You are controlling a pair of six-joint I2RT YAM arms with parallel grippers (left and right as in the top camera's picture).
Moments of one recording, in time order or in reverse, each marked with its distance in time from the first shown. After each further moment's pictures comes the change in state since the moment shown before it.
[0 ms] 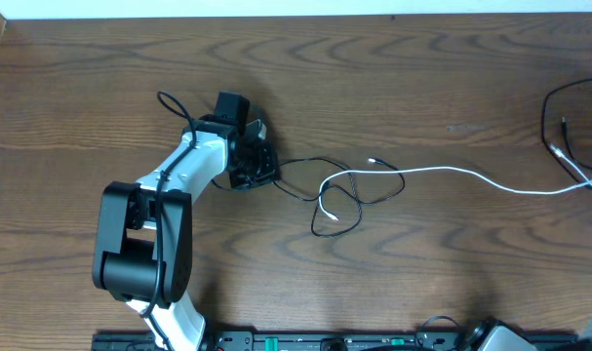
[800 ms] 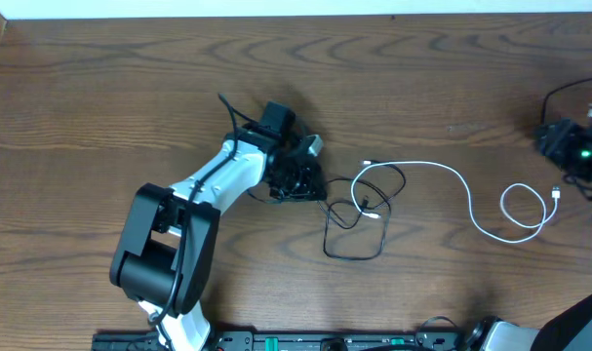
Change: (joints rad) left arm -0.209 0.000 0.000 0.008 0.222 0.174; right arm 0.084 0.169 0.000 -0.017 -0.875 -0.137
